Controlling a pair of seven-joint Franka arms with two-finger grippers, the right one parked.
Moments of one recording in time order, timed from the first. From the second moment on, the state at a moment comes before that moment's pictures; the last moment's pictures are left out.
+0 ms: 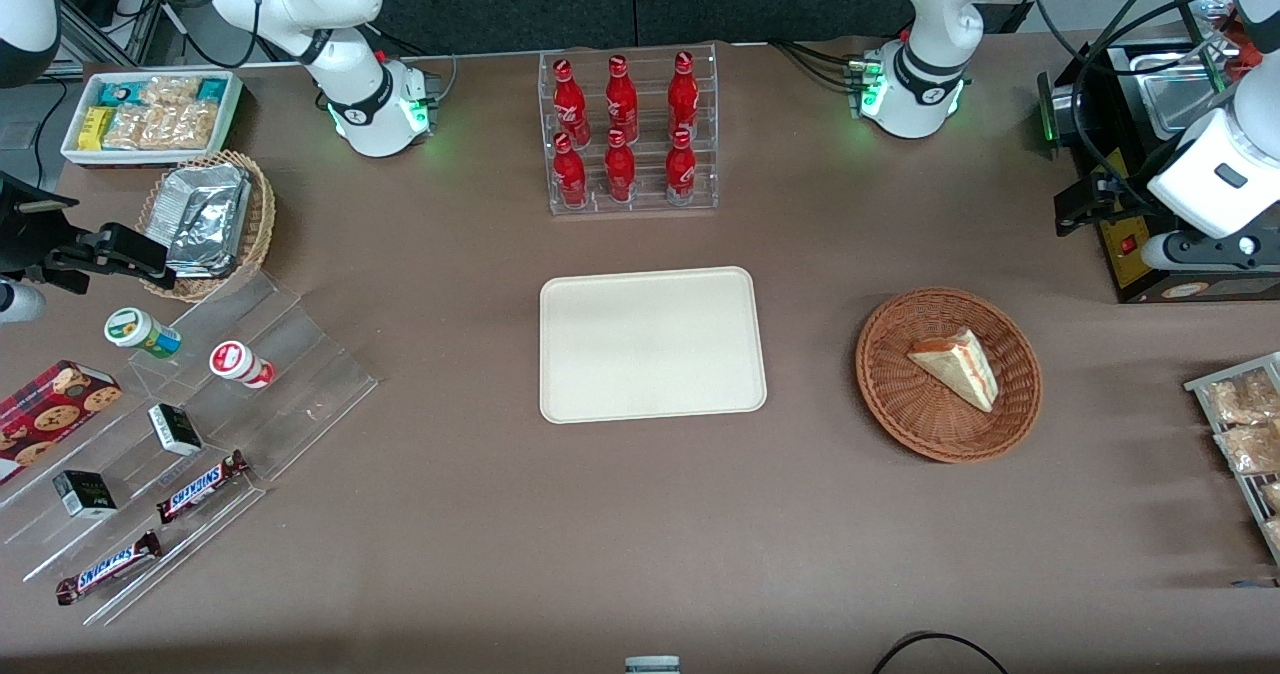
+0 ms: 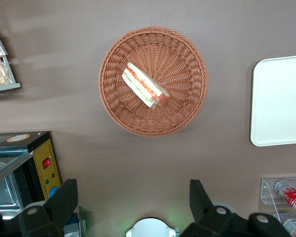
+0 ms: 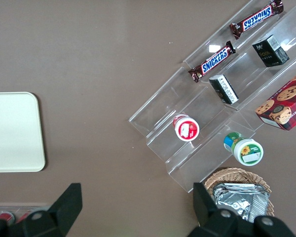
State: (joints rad) arm -0.08 0.01 0.00 -1.56 0.03 1.44 -0.02
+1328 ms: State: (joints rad) arm -0.08 0.00 0.00 -2.10 0.03 2.06 -0.54
